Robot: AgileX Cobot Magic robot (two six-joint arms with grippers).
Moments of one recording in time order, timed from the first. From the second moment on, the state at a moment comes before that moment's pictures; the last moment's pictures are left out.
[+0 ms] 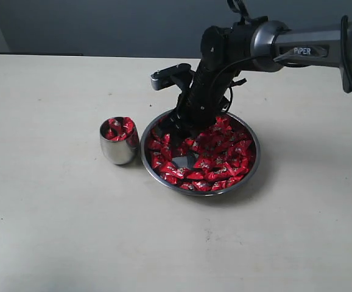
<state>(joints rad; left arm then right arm) 0.22 0.00 0.00 0.22 0.25 -0.01 0.66 2.23 -1.63 0.26 0.83 -0.31</state>
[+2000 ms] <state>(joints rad) 0.22 0.00 0.00 0.22 0.25 -0.01 0.79 2.26 -1.80 0.73 0.70 -0.63</state>
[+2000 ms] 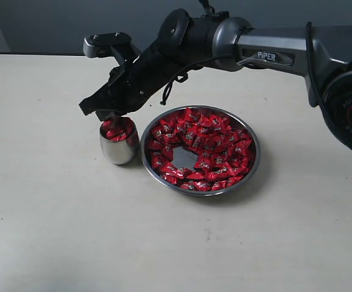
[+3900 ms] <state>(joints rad) 0.22 0.00 0.00 0.22 0.25 -0.01 0.63 1.83 -1.70 0.23 1.03 -0.19</state>
